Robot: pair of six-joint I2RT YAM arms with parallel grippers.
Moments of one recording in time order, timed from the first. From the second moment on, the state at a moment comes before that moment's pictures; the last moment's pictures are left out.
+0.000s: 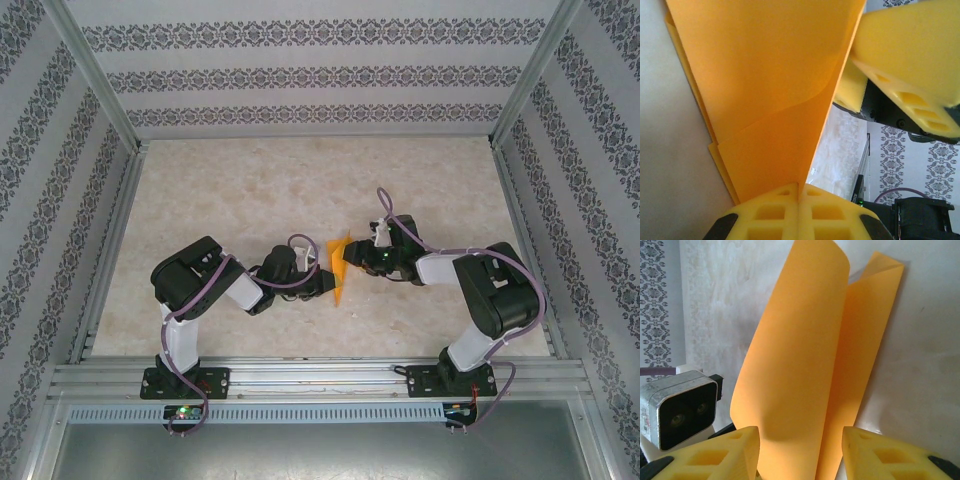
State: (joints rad) left arm -0.69 1.95 0.59 0.92 0.59 -1.12; right arm 0.35 1.66 0.60 0.29 -0.66 0.78
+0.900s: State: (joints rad) left arm -0.69 1.97 0.59 0.96 0.58 -1.15; right arm 0.38 1.73 0.65 0.26 -0.63 0.81
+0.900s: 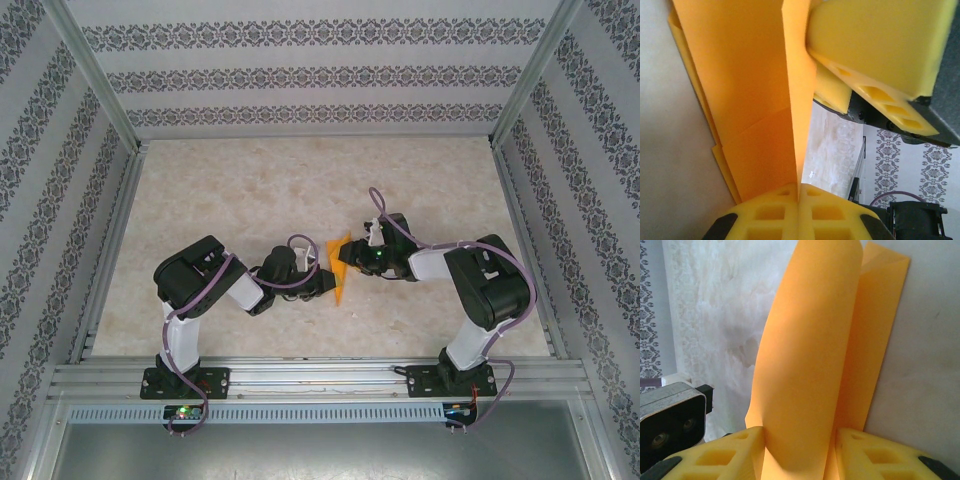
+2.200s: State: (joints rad) left arm -0.60 1.90 0.70 0.68 0.58 -1.05; right arm 0.39 1.73 0.69 0.18 -0.60 0.80
